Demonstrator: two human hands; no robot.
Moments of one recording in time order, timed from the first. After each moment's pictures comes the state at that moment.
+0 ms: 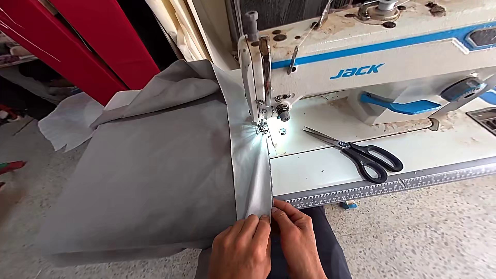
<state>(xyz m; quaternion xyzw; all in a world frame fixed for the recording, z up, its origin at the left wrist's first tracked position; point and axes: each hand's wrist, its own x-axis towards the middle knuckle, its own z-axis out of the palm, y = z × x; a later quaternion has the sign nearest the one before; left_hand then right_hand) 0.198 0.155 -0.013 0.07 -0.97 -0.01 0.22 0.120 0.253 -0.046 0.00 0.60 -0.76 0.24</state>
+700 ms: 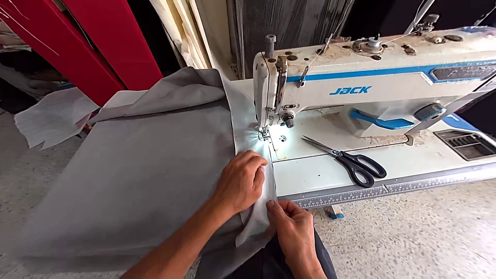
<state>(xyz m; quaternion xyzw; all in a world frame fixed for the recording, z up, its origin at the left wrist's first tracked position) 0.112 0.075 -0.004 0.01 -0.96 -0.20 0.20 0.117 0.243 -0.043 -0.02 0.71 -0.69 0.15</state>
